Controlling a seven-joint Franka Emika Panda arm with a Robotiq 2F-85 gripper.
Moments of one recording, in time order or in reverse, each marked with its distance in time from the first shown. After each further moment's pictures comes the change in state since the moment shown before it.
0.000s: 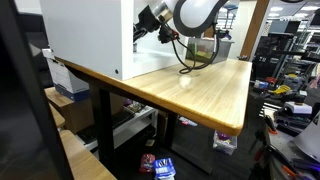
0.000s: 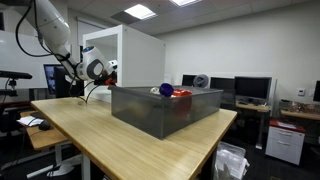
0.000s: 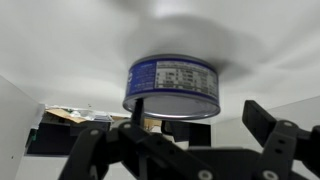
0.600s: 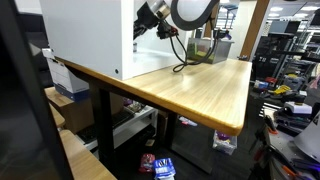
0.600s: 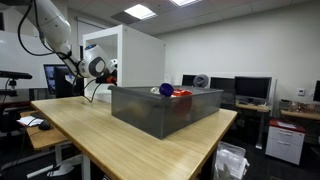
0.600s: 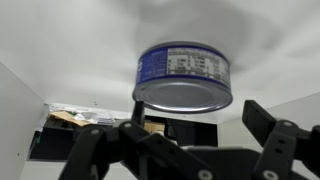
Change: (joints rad) arm -0.002 0.000 -0.010 0.043 0.000 -0.071 0.002
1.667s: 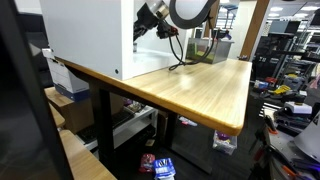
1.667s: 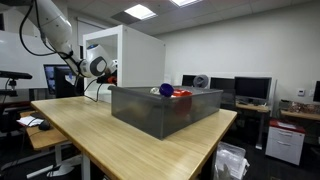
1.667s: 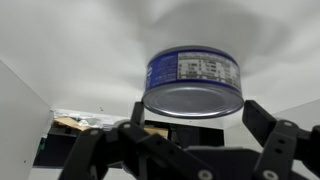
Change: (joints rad) arm -0.003 0.006 -0.007 0.017 0.010 -0.040 0.001
